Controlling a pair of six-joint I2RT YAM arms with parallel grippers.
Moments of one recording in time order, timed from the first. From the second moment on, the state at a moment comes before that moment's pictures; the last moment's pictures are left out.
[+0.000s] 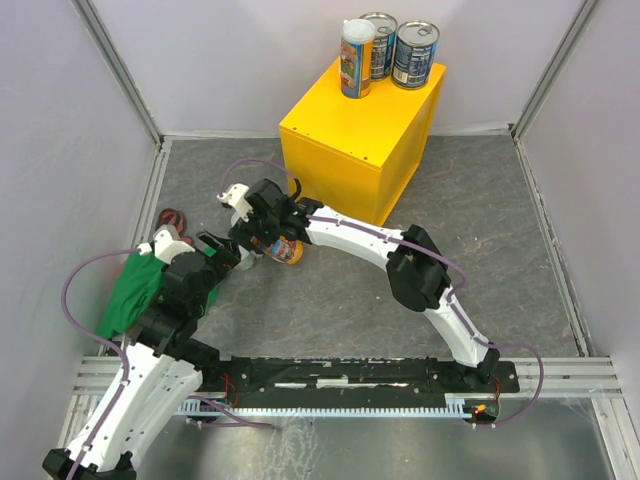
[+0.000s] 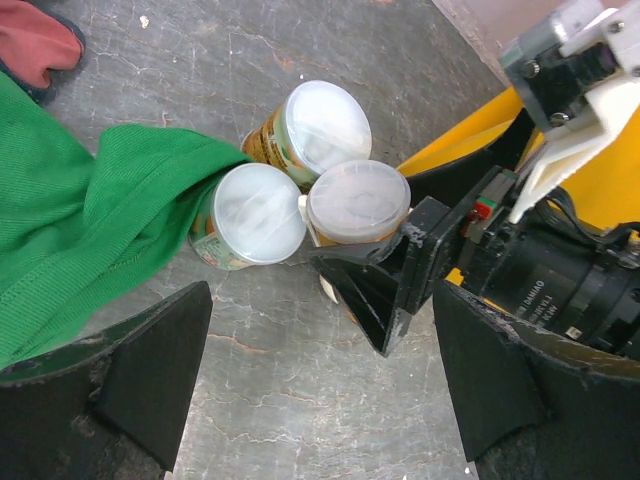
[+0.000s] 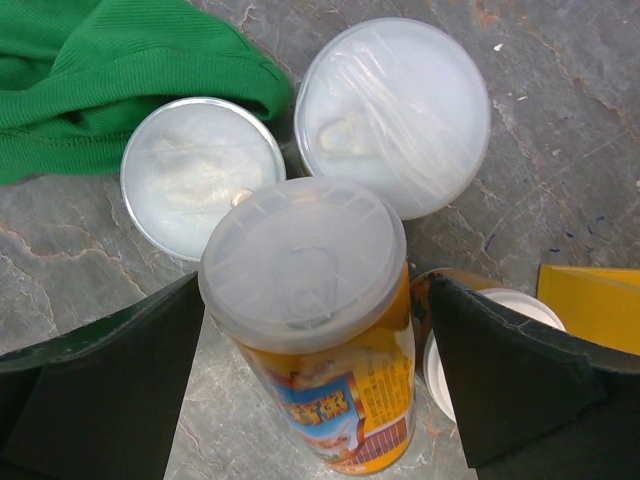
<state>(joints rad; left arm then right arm) -0.39 0.48 0.56 -0.52 -0.46 -0.87 0.99 2.28 2.03 -0.48 -0.01 -0.13</state>
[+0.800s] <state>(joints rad) -0.39 0.44 0.56 -0.54 -0.46 -0.87 0.96 2.26 1.95 -0.48 -0.13 -0.13</state>
